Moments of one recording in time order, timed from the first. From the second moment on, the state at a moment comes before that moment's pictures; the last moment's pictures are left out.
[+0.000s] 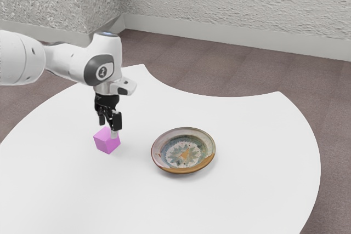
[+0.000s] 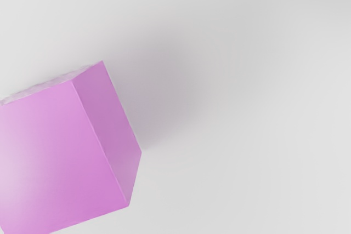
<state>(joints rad) -0.01 0.32 0.09 -1.84 0.09 1.94 0.47</state>
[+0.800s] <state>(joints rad) 0.05 0.46 0.16 -1.84 -0.07 2.20 0.51</state>
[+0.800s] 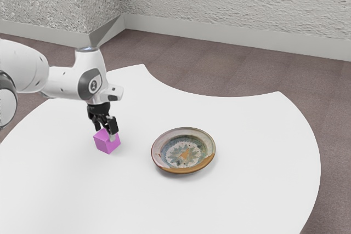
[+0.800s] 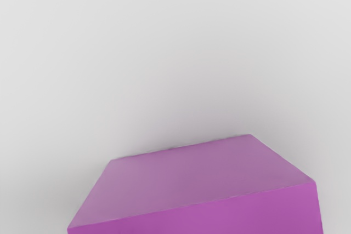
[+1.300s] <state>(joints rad) 0.05 0.50 0.16 -1.84 -0.10 2.24 0.52</state>
